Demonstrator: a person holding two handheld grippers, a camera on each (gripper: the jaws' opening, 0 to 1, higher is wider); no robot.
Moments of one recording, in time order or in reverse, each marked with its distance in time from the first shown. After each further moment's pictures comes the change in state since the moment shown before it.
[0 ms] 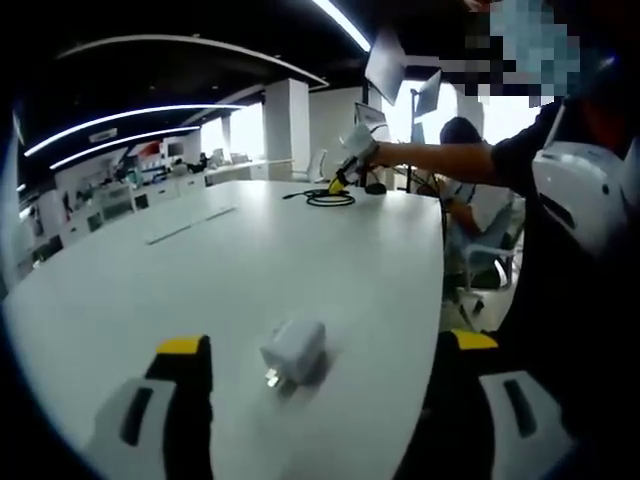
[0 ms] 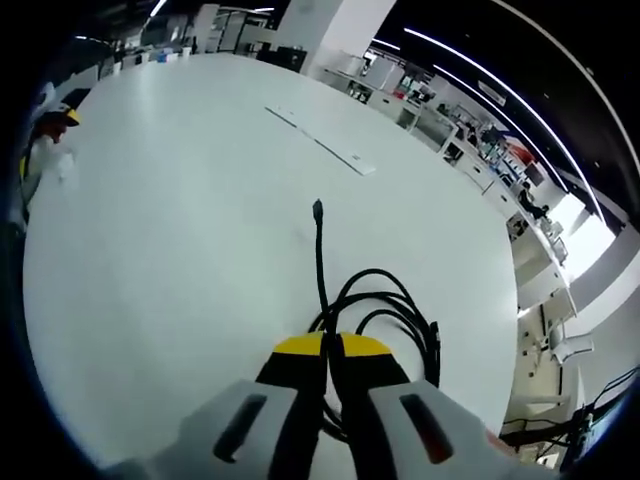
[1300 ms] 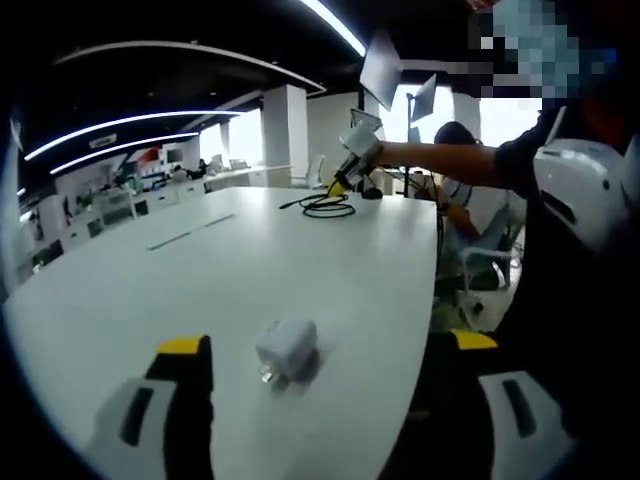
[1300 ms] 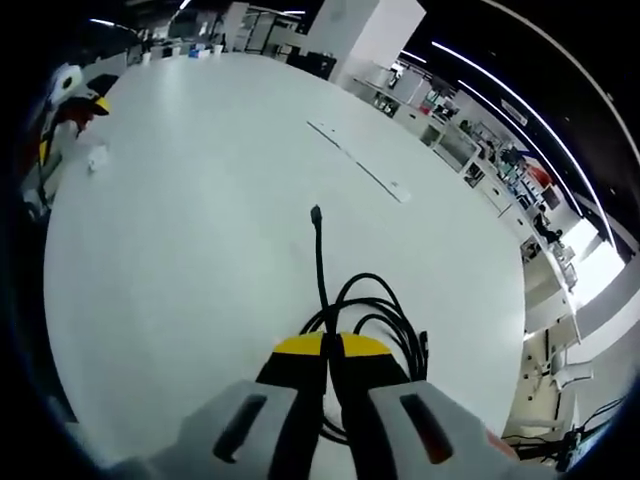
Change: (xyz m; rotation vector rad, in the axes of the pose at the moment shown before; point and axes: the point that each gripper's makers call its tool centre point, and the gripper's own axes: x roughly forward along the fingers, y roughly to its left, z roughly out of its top) left arm -0.009 -0.006 0.002 0.010 -0.024 -0.001; right arm -0.019 0.041 0.025 -0.076 -0.021 0.055
